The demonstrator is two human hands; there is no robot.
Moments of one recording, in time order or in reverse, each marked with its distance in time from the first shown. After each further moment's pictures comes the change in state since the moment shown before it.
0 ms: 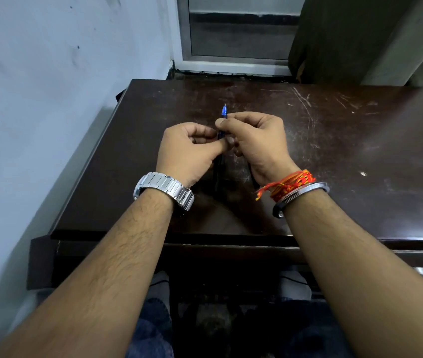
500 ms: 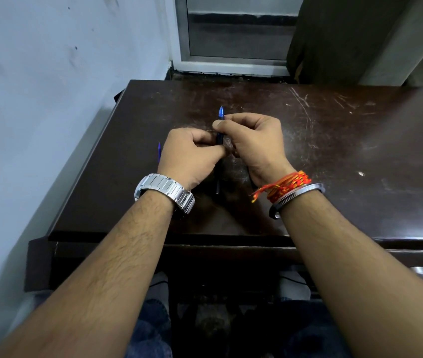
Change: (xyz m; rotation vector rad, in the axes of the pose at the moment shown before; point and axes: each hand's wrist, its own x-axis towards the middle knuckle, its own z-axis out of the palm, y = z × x) left_hand -0.004 0.004 0.003 0.104 -0.047 -0.002; right_hand 0.000 0.001 0.002 -0.023 0.024 -0.036
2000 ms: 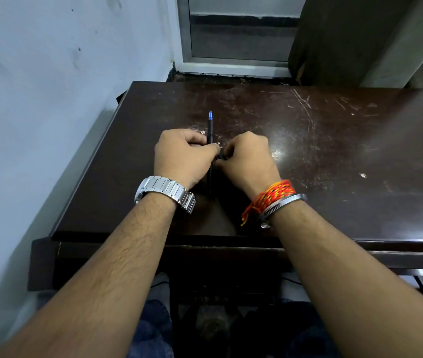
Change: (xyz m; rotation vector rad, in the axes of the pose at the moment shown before) left_hand 0.006 -0.006 -0.005 0.062 0.184 -0.028; right_hand -0.011 0.010 0.002 -0.945 -0.086 -0.021
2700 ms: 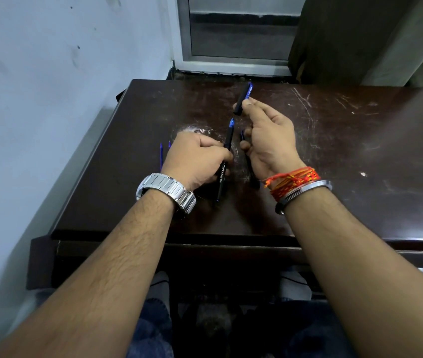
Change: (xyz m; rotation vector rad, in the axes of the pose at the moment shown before) left_hand -0.012 0.013 0.001 -0.075 -0.328 -0.120; right_hand 0.019 -0.004 -0.017 1.248 0.151 0.261
